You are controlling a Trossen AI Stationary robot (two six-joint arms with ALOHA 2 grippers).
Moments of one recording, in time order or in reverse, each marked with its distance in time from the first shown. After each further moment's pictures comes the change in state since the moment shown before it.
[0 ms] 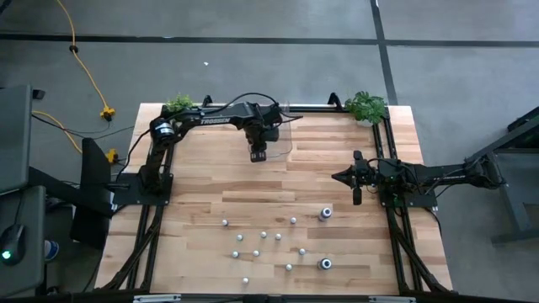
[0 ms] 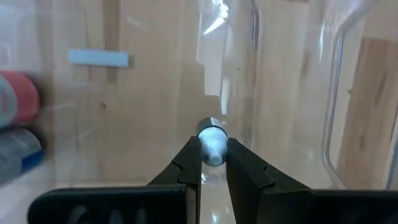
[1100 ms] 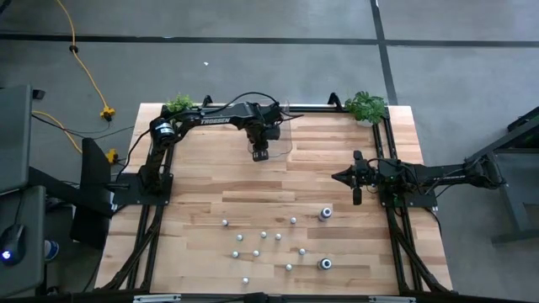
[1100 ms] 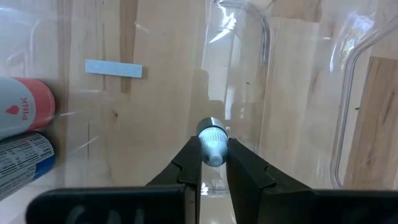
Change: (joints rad) left arm 0.000 0.001 0.000 0.043 -0.017 -0.034; right arm 0.000 0.001 0.000 0.000 0.000 0.000
